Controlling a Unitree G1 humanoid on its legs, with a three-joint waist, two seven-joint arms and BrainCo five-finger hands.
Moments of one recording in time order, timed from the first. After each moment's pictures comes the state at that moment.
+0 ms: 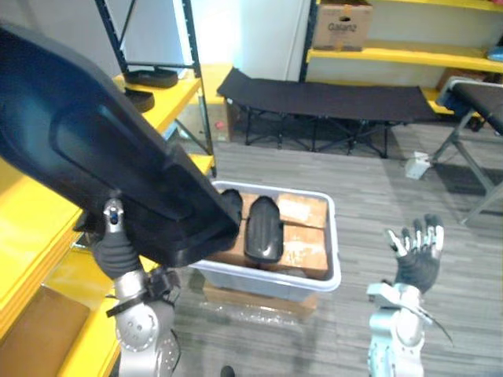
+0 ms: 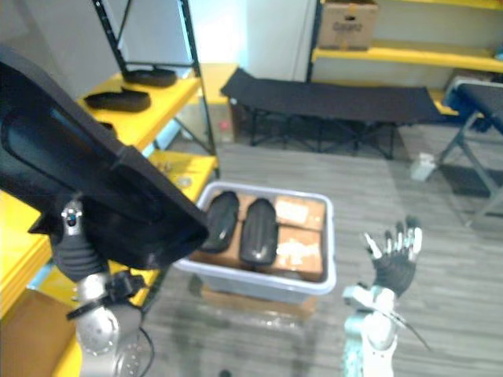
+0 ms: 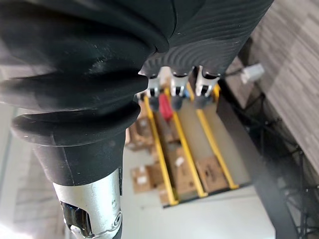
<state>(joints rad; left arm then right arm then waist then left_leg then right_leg) 0.25 0.01 0.04 -0.51 -0.14 -0.35 0.39 0.22 -0.01 -0.14 -0.19 0.33 -0.35 -0.24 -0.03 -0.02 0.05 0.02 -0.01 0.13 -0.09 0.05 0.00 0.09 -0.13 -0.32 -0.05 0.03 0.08</state>
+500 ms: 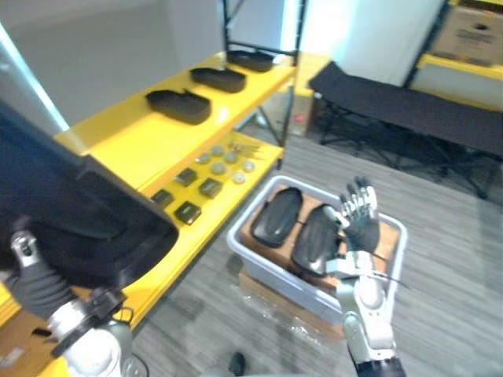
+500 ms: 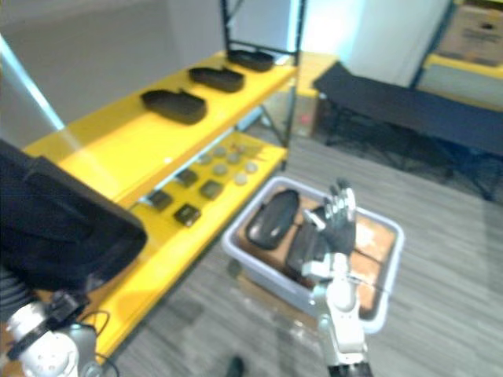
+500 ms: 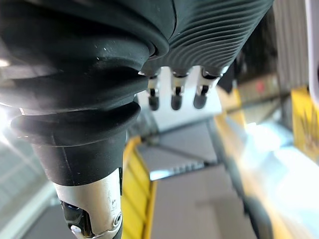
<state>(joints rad) 0.40 -0.06 0.40 -0.60 -0.11 -0.33 0.44 0.00 -0.04 0.10 -0.09 0.28 -0.30 -0.20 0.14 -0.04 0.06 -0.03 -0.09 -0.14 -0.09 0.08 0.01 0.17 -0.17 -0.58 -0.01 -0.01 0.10</state>
